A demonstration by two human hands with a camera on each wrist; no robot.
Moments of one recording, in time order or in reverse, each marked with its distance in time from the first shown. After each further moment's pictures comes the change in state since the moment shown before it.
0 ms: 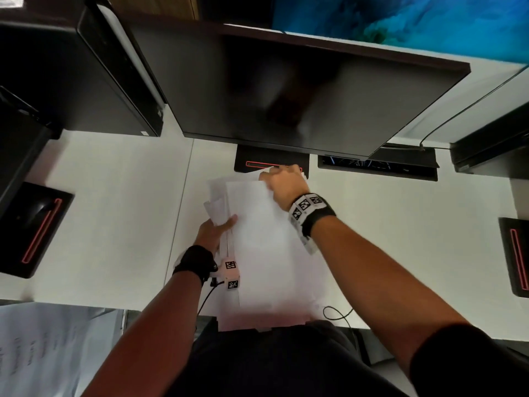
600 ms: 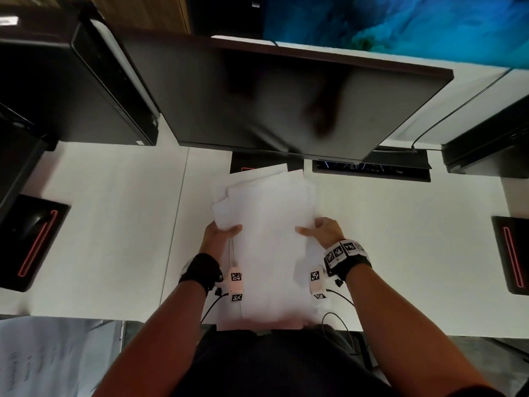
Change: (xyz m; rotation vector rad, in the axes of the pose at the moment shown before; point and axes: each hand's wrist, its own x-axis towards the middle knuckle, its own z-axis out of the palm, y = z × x) left_hand -0.031 0.018 0.030 -0.027 -0.044 0.198; right_hand -0.088 0.068 0.104 1.119 -0.041 0.821
